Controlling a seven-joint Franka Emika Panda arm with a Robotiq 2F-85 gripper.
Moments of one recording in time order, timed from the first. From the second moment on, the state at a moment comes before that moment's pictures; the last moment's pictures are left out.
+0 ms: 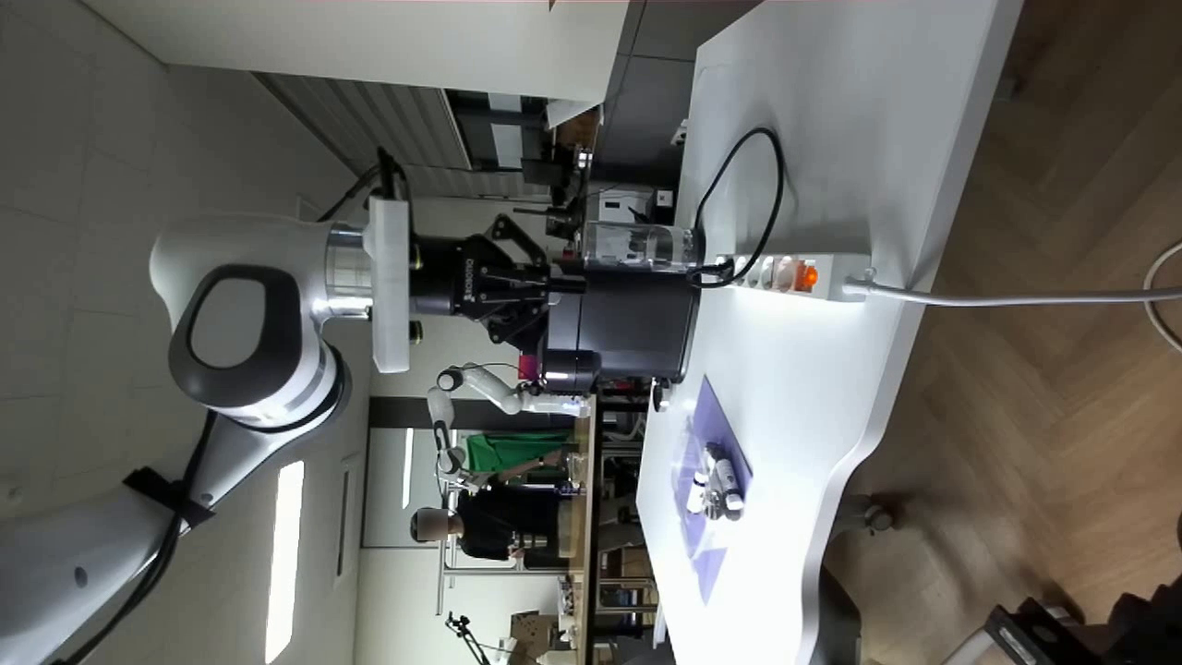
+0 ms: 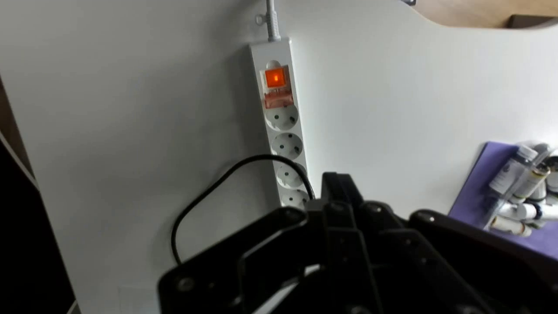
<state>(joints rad) -0.30 0.15 -0.30 -2.04 0.20 2.24 -0.89</state>
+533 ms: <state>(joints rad) -0.35 0.28 -0.30 -1.96 0.15 2.18 -0.91</state>
